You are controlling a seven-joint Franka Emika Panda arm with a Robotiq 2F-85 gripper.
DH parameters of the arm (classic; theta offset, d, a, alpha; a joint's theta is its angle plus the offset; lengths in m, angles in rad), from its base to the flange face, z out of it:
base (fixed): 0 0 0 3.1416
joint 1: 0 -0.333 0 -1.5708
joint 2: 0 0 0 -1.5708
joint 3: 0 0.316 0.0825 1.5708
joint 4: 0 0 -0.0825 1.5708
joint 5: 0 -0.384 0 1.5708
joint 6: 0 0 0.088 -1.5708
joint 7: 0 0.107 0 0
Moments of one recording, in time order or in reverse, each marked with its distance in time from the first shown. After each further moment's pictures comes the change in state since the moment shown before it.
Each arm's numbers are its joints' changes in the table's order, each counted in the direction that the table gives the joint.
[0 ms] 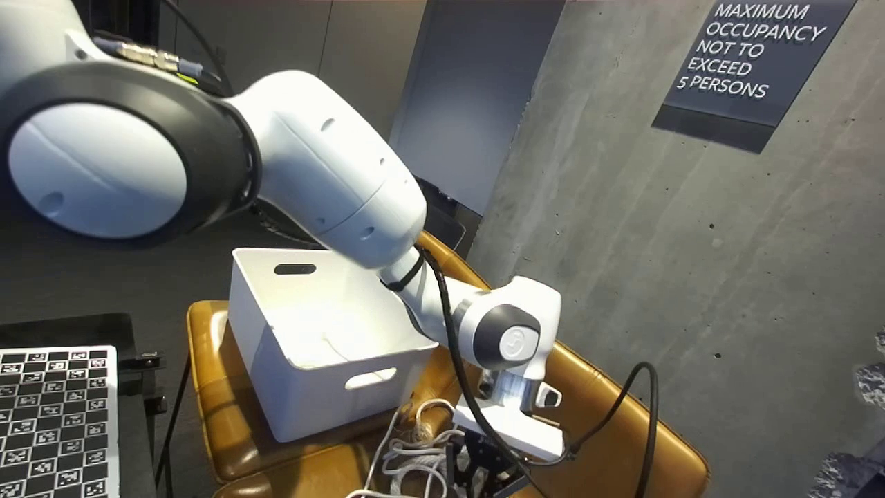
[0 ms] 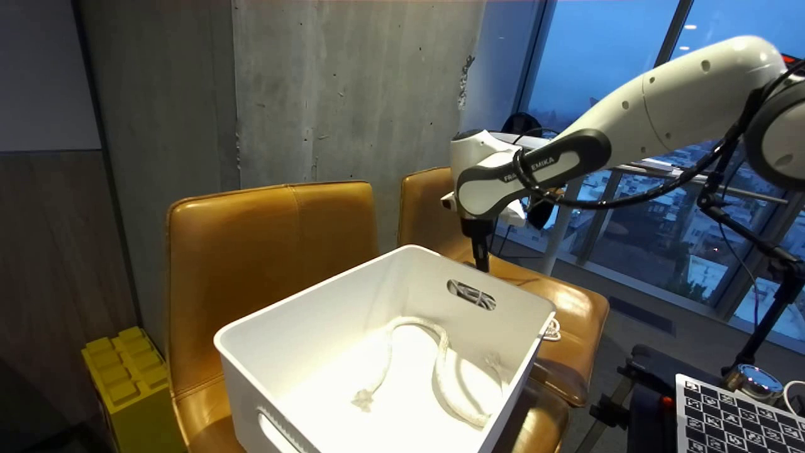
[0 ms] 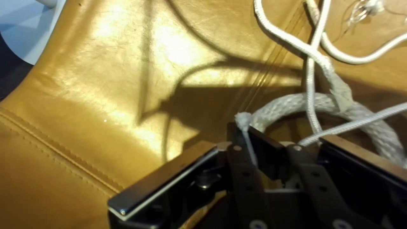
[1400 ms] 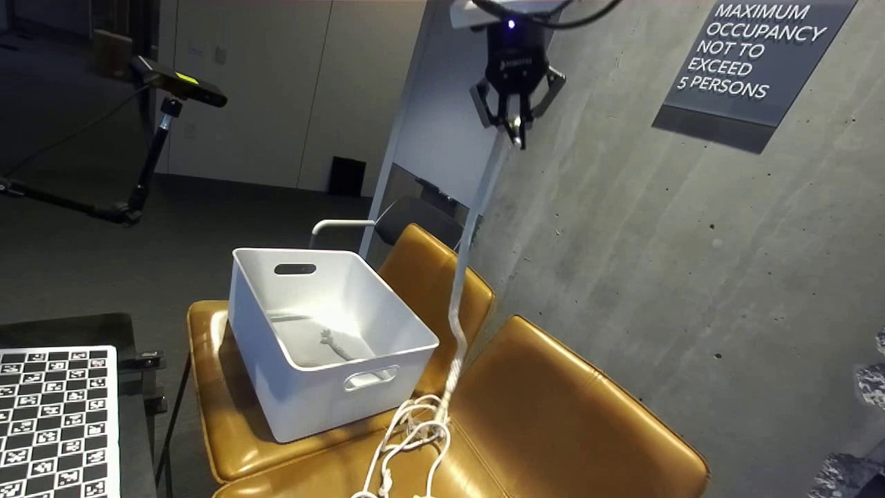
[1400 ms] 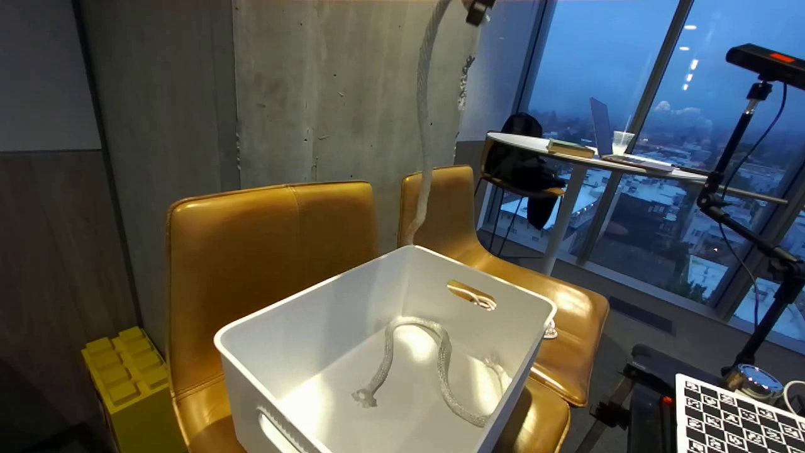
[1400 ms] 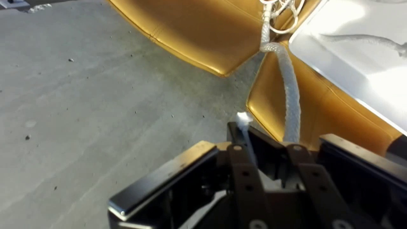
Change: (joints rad) arm -0.181 0.913 0.135 -0.371 0.003 0.012 0.139
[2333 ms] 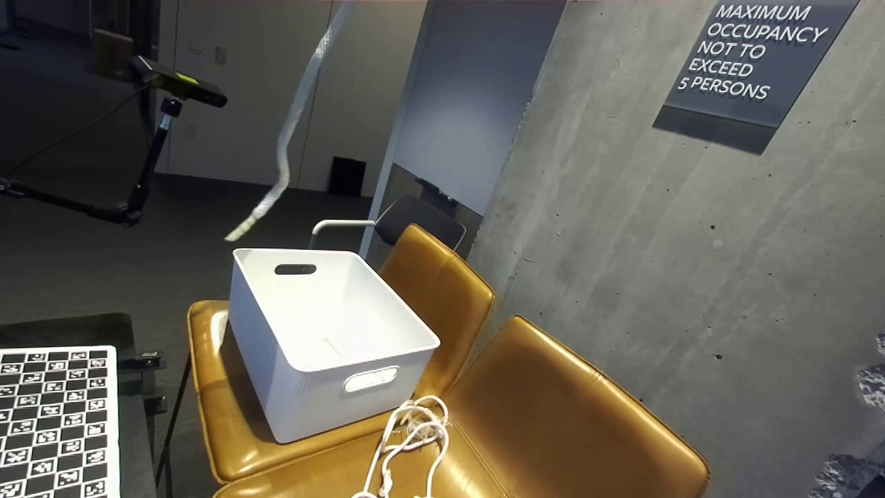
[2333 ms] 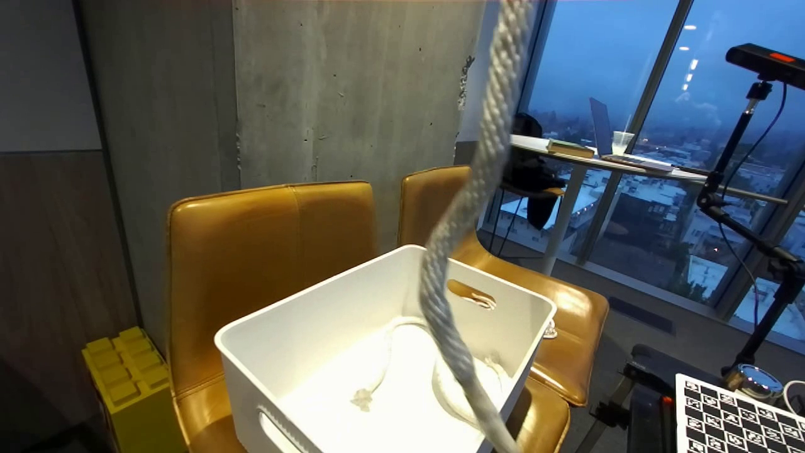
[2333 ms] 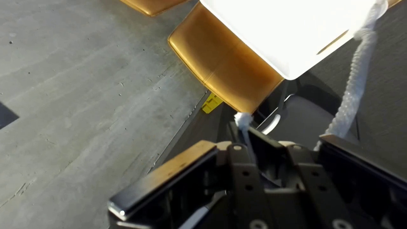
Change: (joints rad) arm -0.203 0.363 0.185 -0.053 0.034 0.281 0.213
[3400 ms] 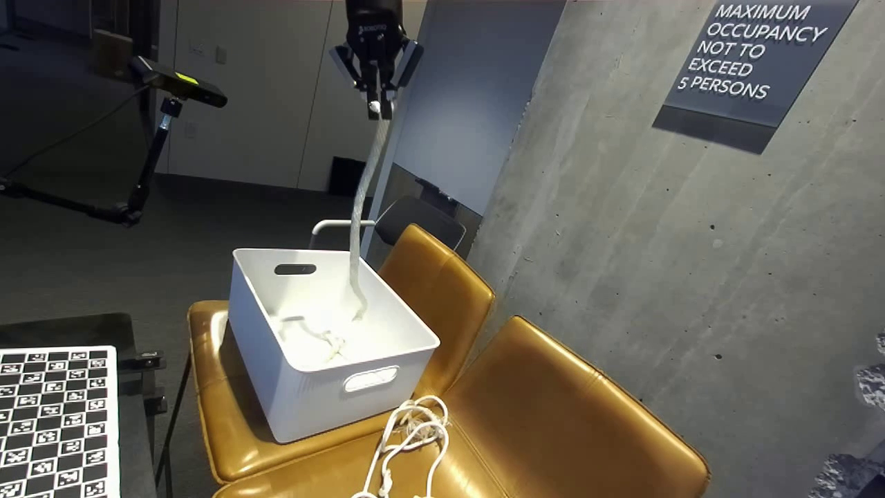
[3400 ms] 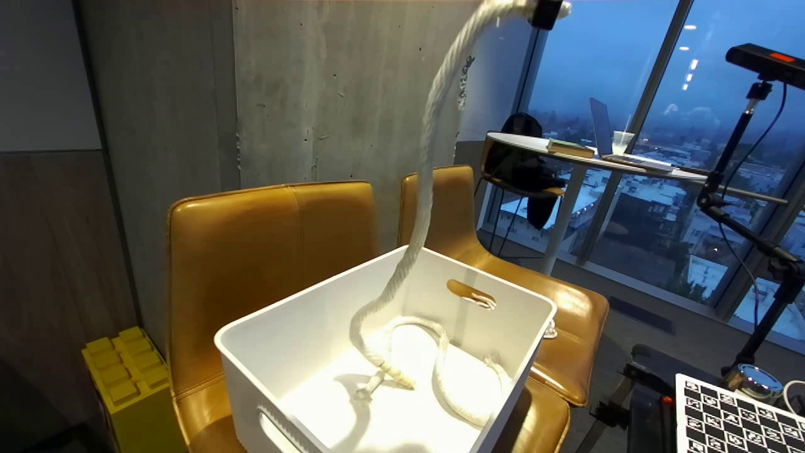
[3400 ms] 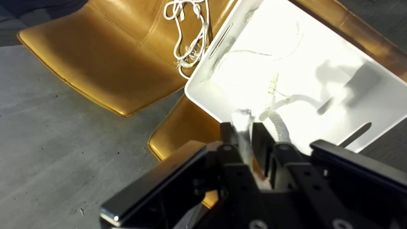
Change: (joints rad) arm 0.072 -0.049 -0.058 -0.354 0.029 -0.116 0.038
